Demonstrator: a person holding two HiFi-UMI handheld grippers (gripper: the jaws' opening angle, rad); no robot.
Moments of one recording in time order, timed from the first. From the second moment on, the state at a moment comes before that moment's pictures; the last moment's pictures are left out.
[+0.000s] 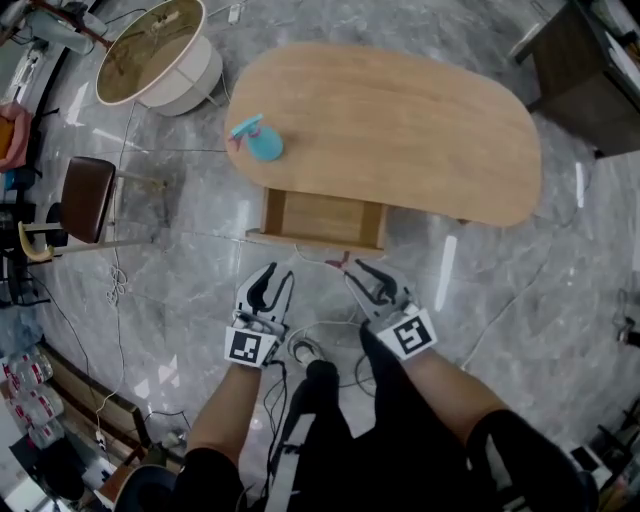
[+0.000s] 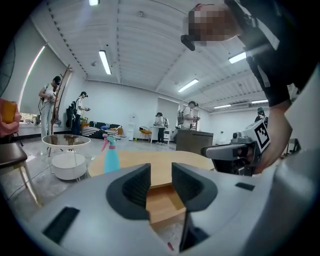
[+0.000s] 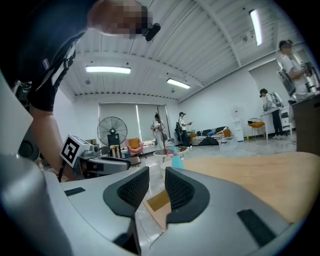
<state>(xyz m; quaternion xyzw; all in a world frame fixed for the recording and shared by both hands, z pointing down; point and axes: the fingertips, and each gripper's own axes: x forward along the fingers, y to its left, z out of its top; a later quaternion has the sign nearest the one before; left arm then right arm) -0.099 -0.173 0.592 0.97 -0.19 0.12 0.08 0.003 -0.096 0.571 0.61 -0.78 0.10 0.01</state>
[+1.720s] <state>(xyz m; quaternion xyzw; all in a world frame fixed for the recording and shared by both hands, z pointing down) -0.037 -0.236 0.839 0.96 -0.18 0.18 0.11 0.028 -0.157 0.833 0.65 -0.73 0.19 0.08</state>
